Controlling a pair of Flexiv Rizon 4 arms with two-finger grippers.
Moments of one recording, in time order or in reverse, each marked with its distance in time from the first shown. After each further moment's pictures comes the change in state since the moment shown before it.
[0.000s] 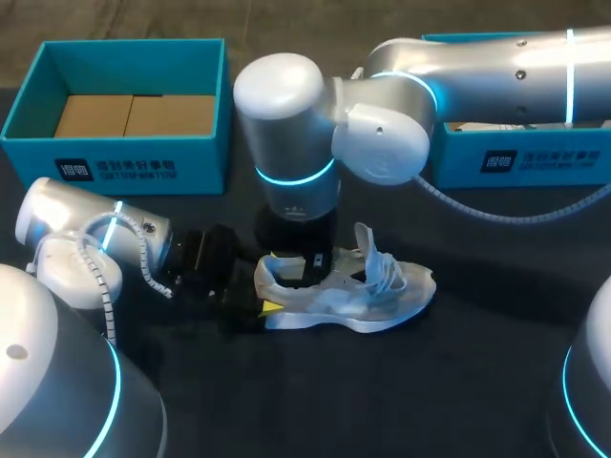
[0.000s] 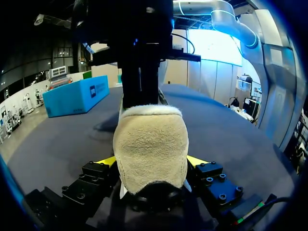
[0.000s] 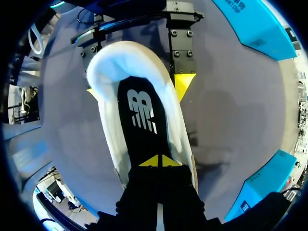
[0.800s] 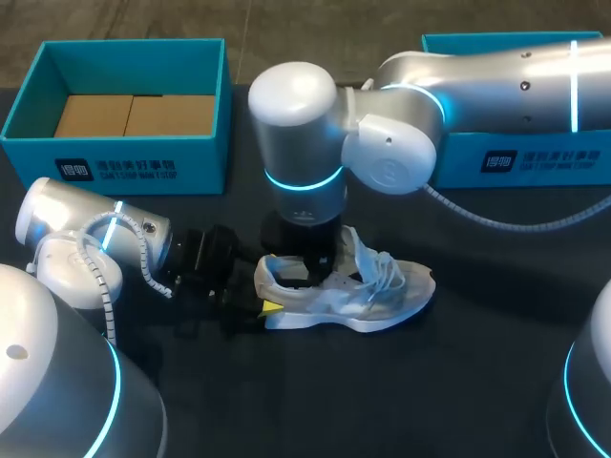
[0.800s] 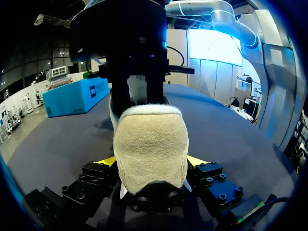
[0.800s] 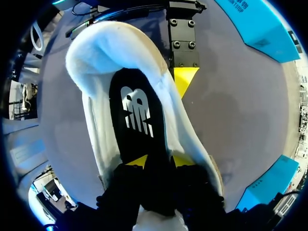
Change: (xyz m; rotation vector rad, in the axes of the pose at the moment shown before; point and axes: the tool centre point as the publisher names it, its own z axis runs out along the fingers) left arm 0.000 0.000 0.000 0.000 0.000 0.000; right arm -0.005 0.002 0.018 -0.034 0.011 -0.032
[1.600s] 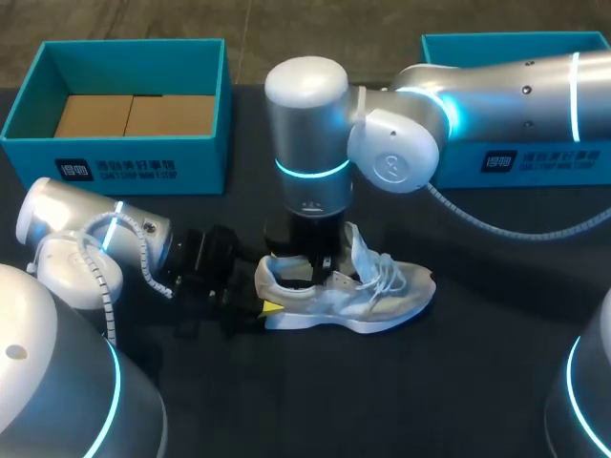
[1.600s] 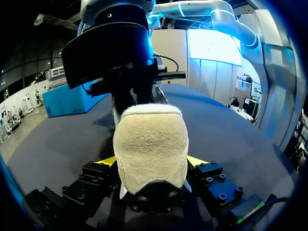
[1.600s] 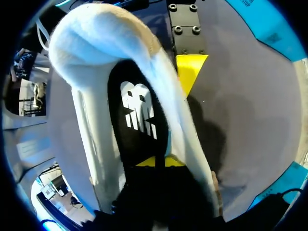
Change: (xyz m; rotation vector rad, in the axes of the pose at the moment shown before) left arm 0.000 0.000 0.001 0.000 0.001 0.000; right arm 0.007 -0.001 0.016 -0.016 0.137 -0.022
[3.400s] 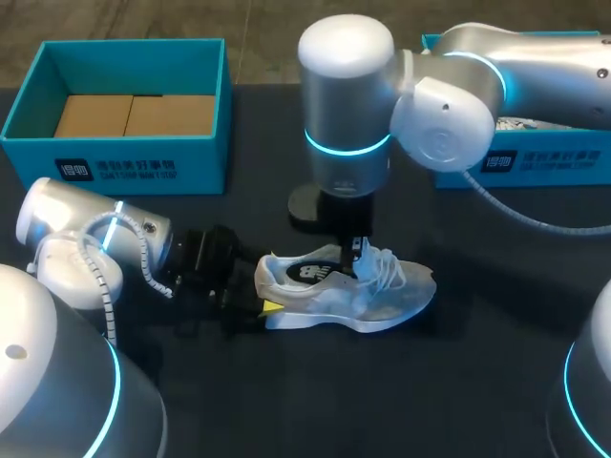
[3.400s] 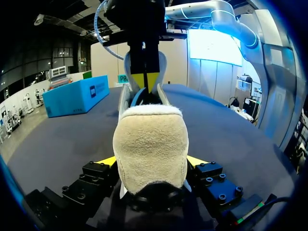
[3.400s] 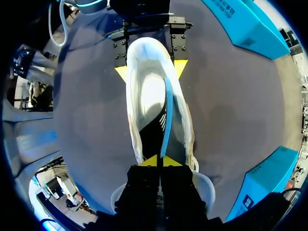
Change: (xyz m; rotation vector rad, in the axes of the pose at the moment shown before) left arm 0.000 -0.001 0.000 0.001 -0.001 0.000; right arm 0.011 -0.044 -0.070 -0.032 -0.100 0.016
